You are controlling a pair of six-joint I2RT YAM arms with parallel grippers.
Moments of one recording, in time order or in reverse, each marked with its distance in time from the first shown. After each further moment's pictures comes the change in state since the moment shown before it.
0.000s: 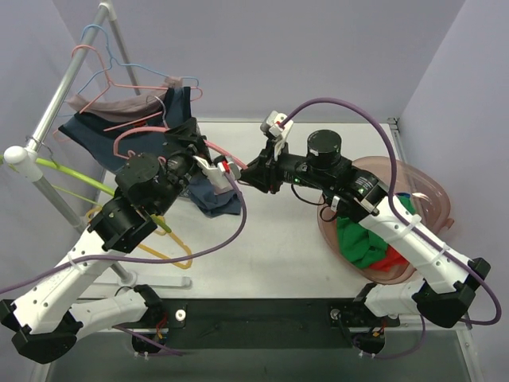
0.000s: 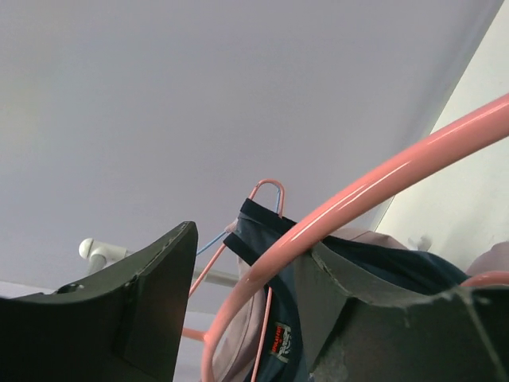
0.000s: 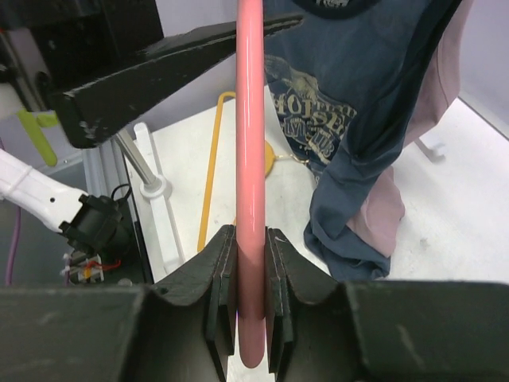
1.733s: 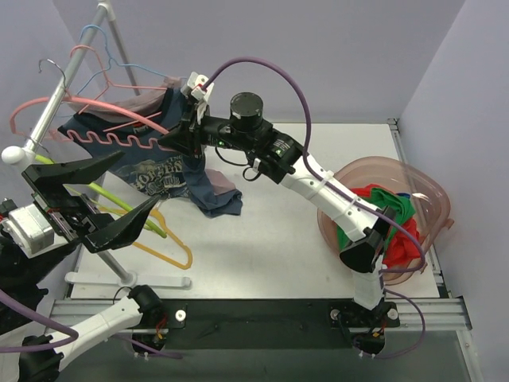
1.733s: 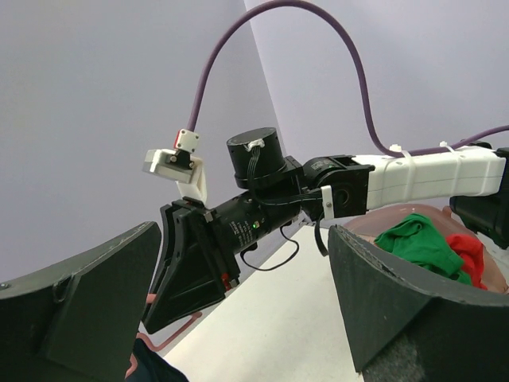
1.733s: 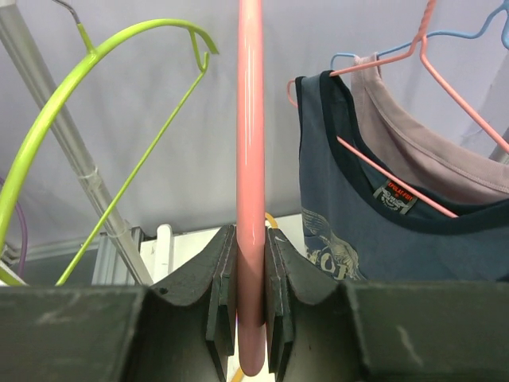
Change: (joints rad) left arm -0.006 -0.363 0.241 -0.198 0.412 -0.924; right arm 0.116 0.625 0.692 0.190 -0.095 0.014
